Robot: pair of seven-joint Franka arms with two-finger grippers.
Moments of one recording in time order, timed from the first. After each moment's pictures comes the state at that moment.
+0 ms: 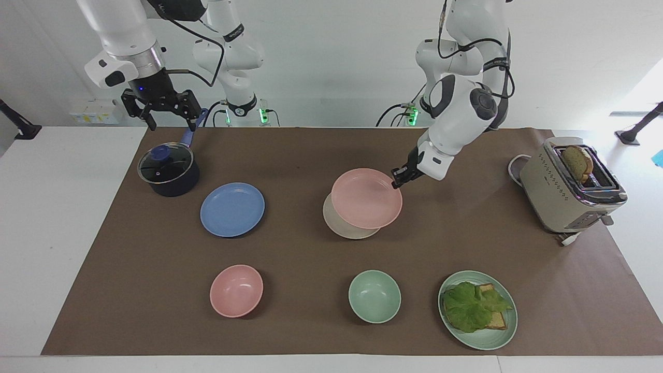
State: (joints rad) left arm -0.38 0.08 -0.06 -2.04 -0.41 2.14 -0.56; right arm -0.01 -0.13 0.00 -1.70 -0.02 1.58 0.01
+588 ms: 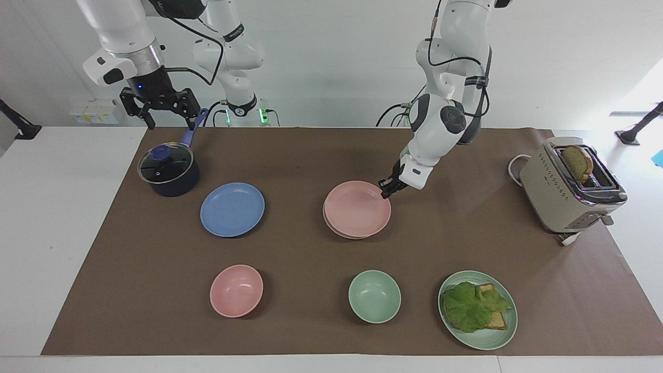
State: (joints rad) left arm -0.42 0.13 -0.05 -2.15 -0.41 2.33 -0.55; right arm -0.01 -0.13 0.00 -1.70 -0.02 1.59 0.01
